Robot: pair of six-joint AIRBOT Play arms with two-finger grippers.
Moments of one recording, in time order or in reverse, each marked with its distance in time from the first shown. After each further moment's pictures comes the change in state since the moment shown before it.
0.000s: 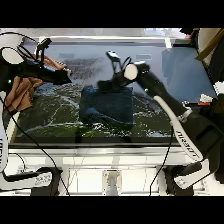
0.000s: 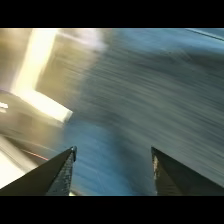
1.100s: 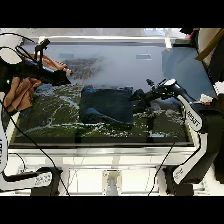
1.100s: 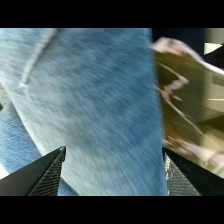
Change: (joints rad) left arm 0.008 0.005 0.000 -0.001 -0.029 -0.027; right arm -0.535 -0.236 -0.374 0.694 0.104 -0.437
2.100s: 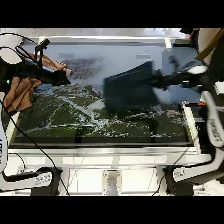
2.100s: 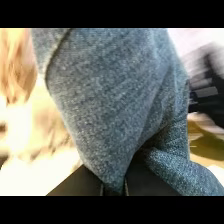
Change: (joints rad) left arm 0.000 0.000 0.000 0.001 -0.001 -0.003; right arm -0.238 0.324 0.047 -0.026 -0.064 0.001
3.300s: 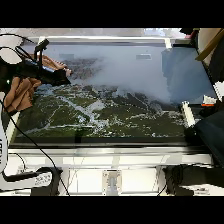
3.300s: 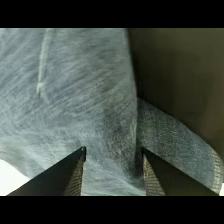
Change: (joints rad) left arm 0.000 0.000 0.000 0.000 0.001 -0.053; right arm -1.691 0.389 -0.359 -0.336 0.096 0.037
